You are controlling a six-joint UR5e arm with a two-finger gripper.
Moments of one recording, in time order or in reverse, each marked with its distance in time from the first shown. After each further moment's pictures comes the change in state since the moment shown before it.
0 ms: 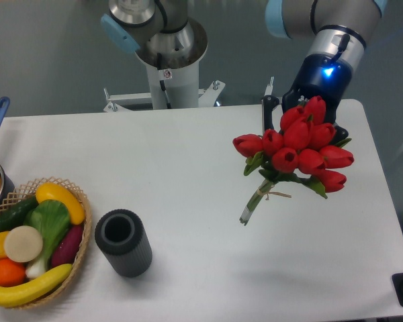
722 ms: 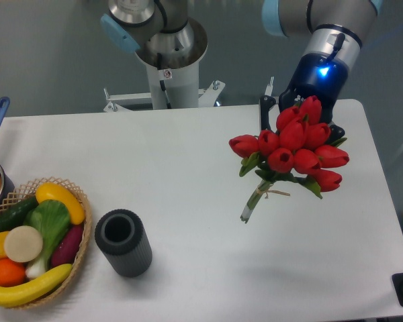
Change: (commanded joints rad) arm -0.003 0.046 -0.025 -0.005 0.142 0.014
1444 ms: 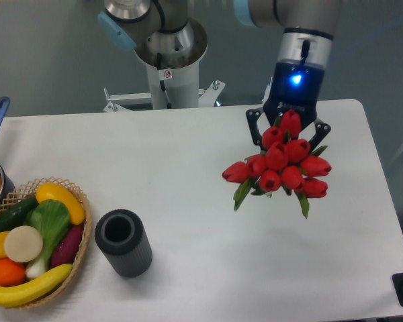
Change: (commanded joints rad) arm -0.135 0.060 -0.089 -0.002 0.532 0.027
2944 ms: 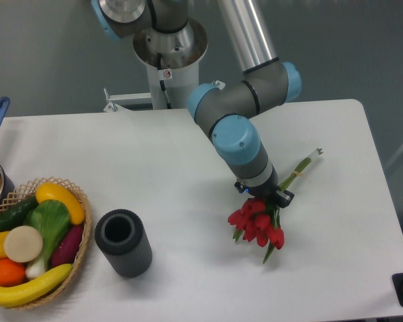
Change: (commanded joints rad) arm -0.224 -0.377 0.011 -0.018 0.821 0.264
